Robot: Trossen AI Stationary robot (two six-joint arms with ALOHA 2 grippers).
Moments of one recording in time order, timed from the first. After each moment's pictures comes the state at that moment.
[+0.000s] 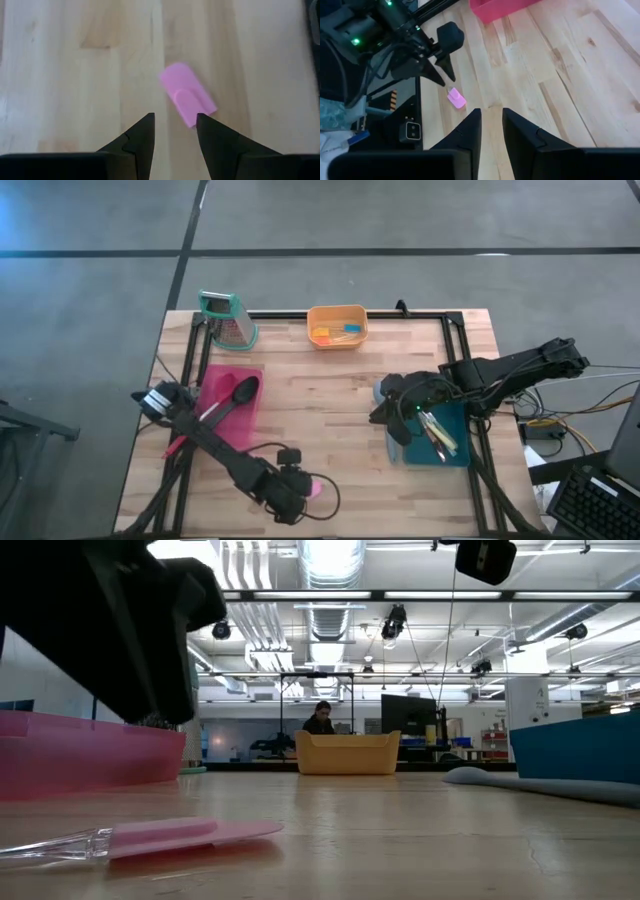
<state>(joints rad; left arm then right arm) -0.64 1.90 1.38 -0.60 -0.30 -0.53 0.24 1.20 1.09 -0.57 0.00 0.67</state>
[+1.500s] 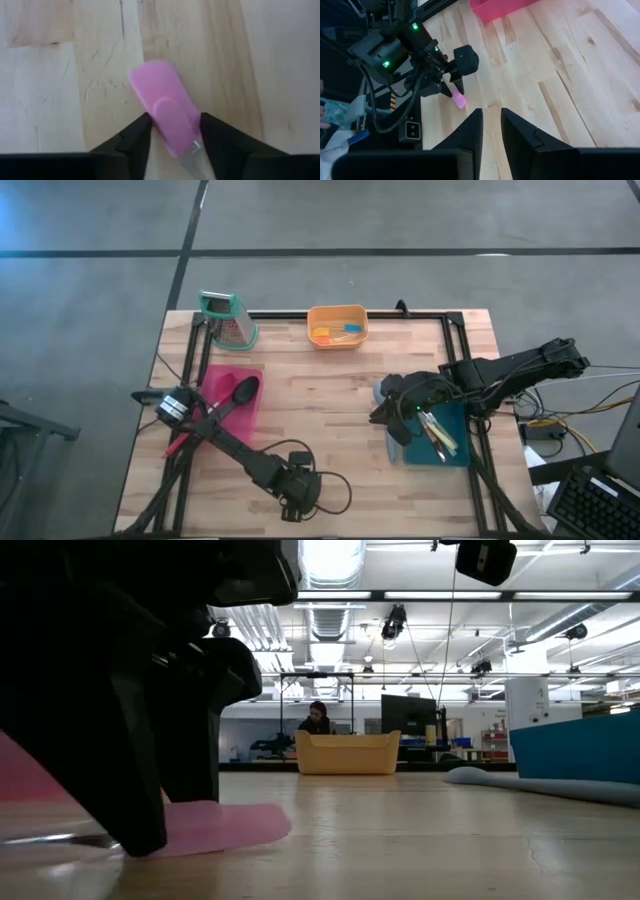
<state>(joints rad) -0.58 2.10 1.38 -0.50 -0.11 -0.45 0.24 1.20 1.09 -0.57 0.00 0.67</state>
